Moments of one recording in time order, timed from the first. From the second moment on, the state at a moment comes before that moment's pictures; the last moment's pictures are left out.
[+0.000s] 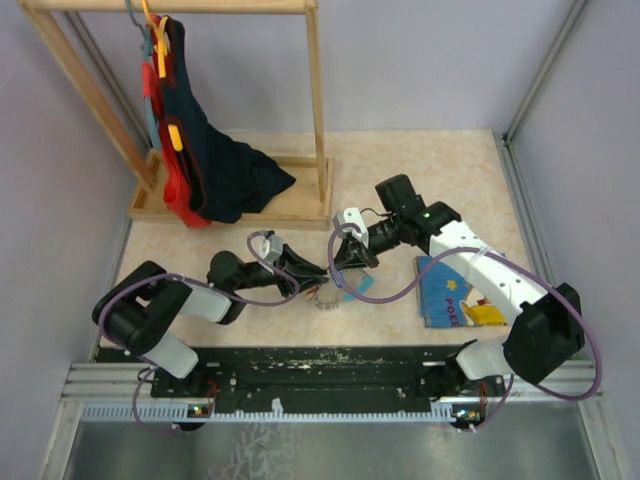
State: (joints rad) left arm -0.61 1.58 0.33 1.52 0.86 -0.34; right arm 0.57 1.36 1.15 -0.70 -1.12 -0.97
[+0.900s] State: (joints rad) left arm -0.61 1.58 0.40 1.52 0.97 -0.45; right arm 0.57 1.36 1.15 -0.73 -1.13 -0.99
